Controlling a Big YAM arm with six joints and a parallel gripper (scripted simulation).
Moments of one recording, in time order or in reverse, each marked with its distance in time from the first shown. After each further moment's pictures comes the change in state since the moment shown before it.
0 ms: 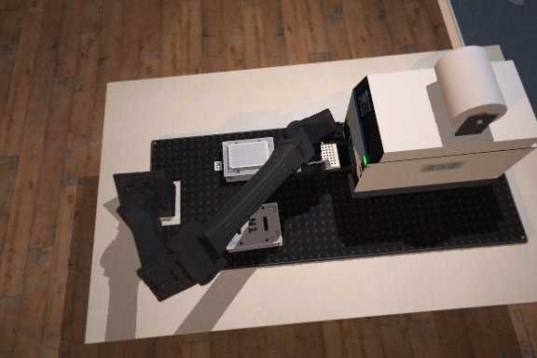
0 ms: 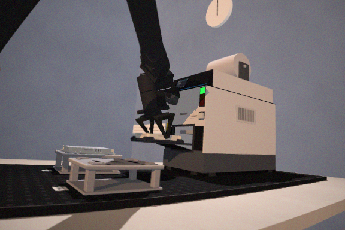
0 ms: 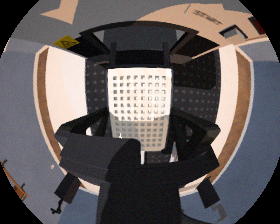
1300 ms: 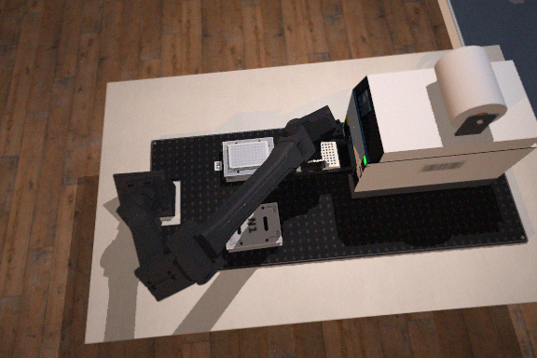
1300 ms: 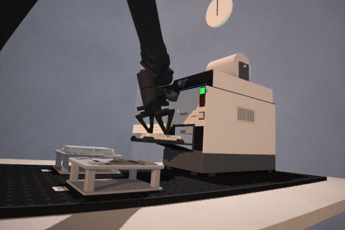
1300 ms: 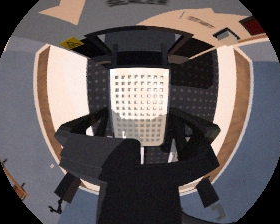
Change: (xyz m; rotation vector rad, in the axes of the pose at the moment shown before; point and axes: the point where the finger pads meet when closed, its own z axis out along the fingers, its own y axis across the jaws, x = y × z) arm -0.002 0.000 -0.011 0.002 0.005 -0.004
